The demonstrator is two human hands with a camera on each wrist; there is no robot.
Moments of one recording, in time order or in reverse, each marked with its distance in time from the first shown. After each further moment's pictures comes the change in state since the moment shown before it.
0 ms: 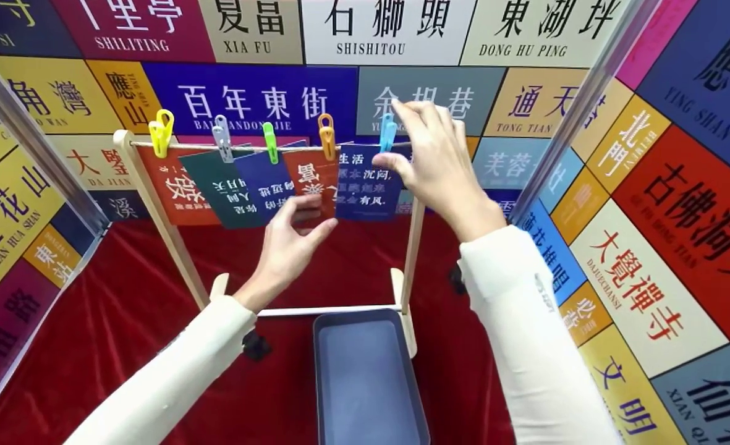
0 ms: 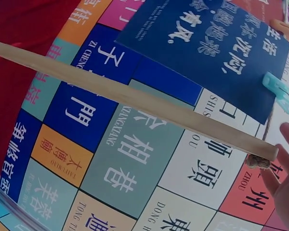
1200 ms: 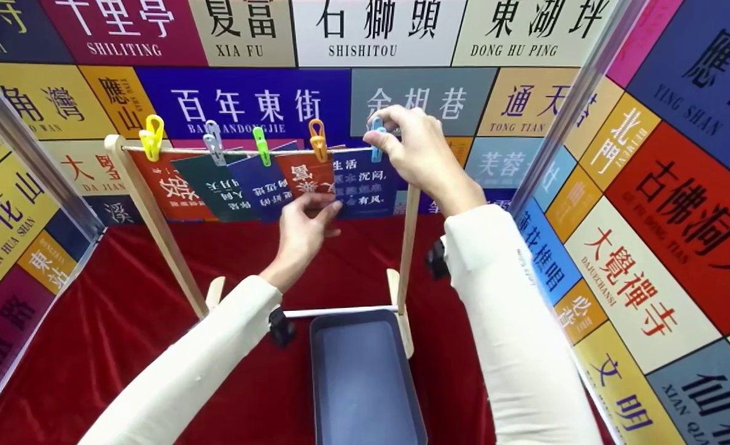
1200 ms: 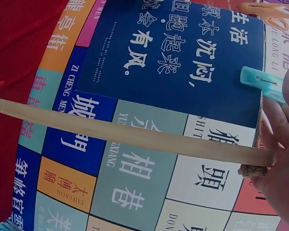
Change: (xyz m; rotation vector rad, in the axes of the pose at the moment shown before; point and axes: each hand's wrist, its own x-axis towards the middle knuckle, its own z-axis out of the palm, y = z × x) left_hand 0.028 0.006 0.033 -0.056 0.082 -0.222; right_hand 0.024 -0.006 -0.005 0.271 -0.124 0.259
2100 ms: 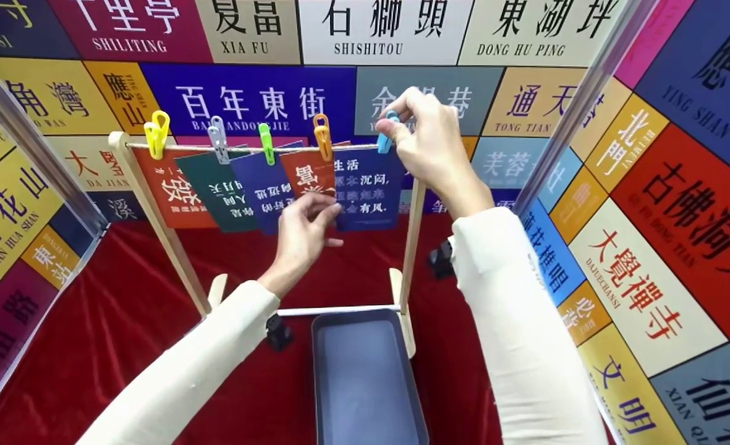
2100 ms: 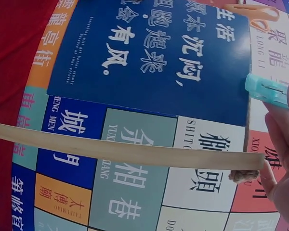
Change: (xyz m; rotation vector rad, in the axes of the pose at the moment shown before) left_hand -0.010 -0.002 -0.008 -0.064 -0.064 0.051; right_hand -0.005 -0.005 -0.002 0.025 0.179 -0.013
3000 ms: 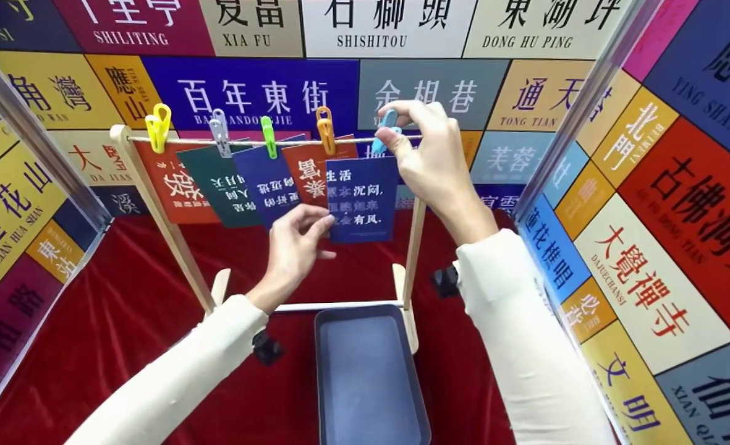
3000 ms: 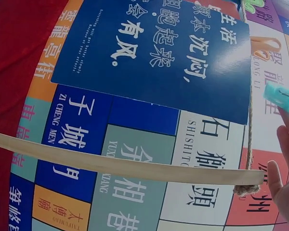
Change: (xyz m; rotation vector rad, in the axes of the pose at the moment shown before) left_hand -0.024 -0.008 -0.016 -0.013 0.004 -0.019; right_hand -0.026 0.002 0.011 0.127 0.111 -0.140
